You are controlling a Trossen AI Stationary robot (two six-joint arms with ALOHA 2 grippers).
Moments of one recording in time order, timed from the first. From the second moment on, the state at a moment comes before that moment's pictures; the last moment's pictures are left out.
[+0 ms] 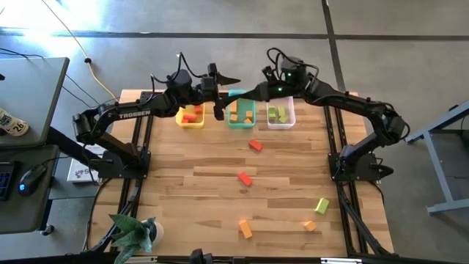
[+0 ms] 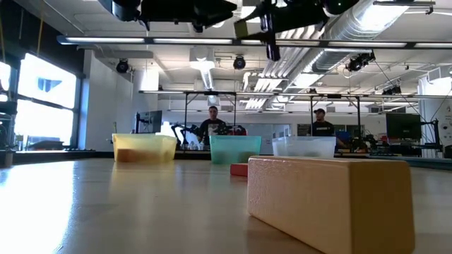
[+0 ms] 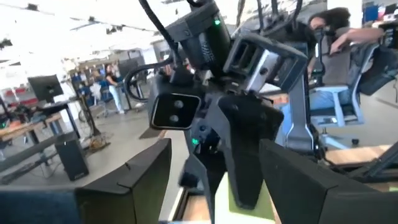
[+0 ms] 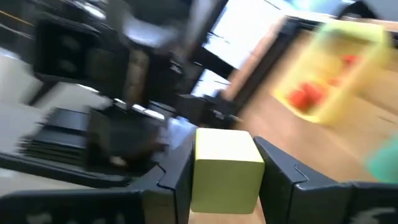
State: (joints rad) left arm 0.58 1.45 1.07 0.49 0.31 0.21; right arm -0.55 1.49 1.28 -0.06 -0.58 0.83
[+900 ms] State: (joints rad) left arm 0.55 1.45 1.07 0.09 0.27 0.12; right arm -0.65 1.62 1.28 -0.80 0.13 0.29
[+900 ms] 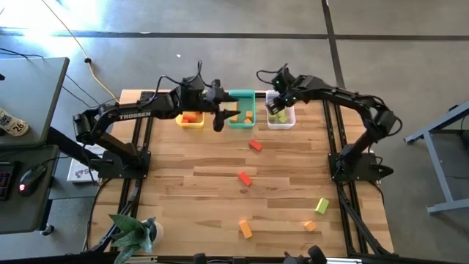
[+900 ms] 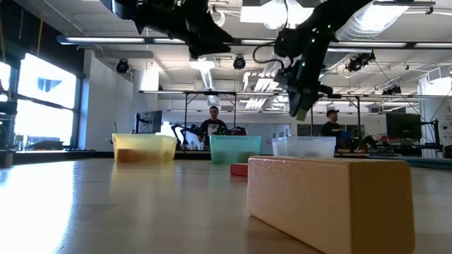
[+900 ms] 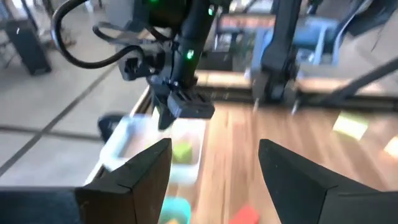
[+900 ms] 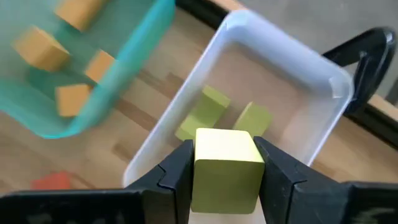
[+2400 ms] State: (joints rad) left arm 0.48 1.45 1.07 -0.21 0.14 0.17; right arm -0.23 1.58 1.28 -1.07 0.12 0.96
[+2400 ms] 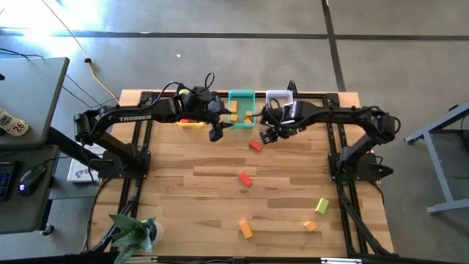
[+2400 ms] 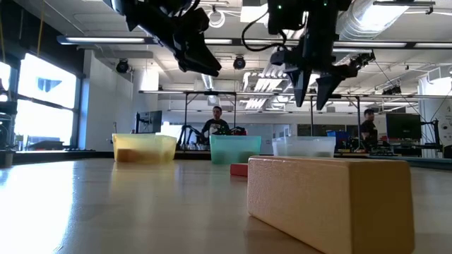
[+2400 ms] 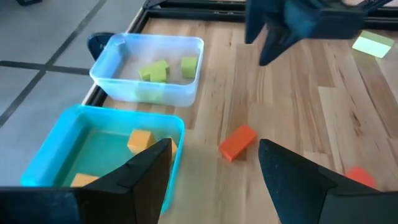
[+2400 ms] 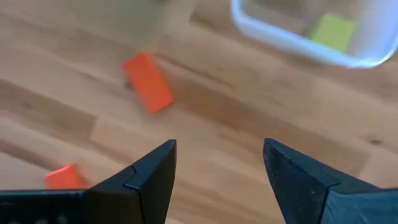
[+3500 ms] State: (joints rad) left arm 0.42 1.45 1.07 -0.44 0.14 -0.12; right arm -0.18 1.79 1.28 -0.68 0.14 0.63
